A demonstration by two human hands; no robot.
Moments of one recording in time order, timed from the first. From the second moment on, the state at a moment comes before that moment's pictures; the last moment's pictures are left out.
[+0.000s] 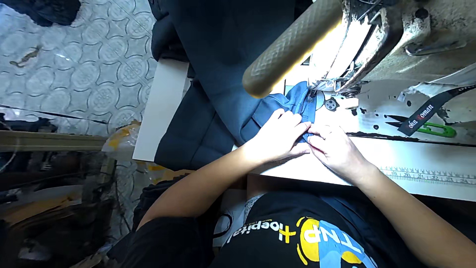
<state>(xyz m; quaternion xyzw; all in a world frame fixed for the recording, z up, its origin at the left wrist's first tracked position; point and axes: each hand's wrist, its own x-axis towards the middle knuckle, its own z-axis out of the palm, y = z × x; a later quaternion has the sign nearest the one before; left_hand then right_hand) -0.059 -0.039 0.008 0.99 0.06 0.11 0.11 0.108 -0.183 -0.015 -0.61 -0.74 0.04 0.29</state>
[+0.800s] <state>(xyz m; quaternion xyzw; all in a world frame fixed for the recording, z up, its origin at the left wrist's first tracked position) -0.039 -0.012 0.087 0.99 -0.07 -0.04 0.09 0.114 -0.152 0.005 -0.65 -0.70 0.08 0.29</state>
